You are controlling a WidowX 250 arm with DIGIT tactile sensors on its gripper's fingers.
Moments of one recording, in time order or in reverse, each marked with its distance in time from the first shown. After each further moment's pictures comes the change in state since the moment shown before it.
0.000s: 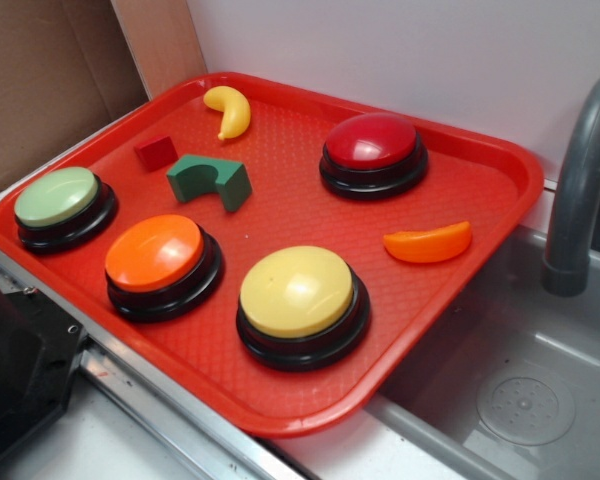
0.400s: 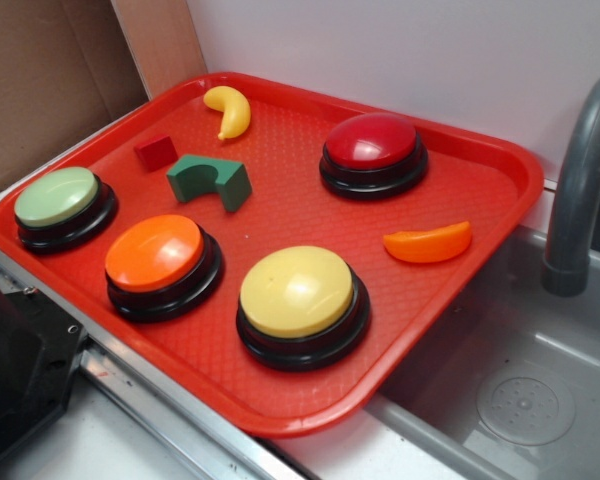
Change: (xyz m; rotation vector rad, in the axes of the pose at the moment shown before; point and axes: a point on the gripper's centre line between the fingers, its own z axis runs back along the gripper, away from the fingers) arm -0.002 0.001 -0.003 0.002 0.011 -0.006
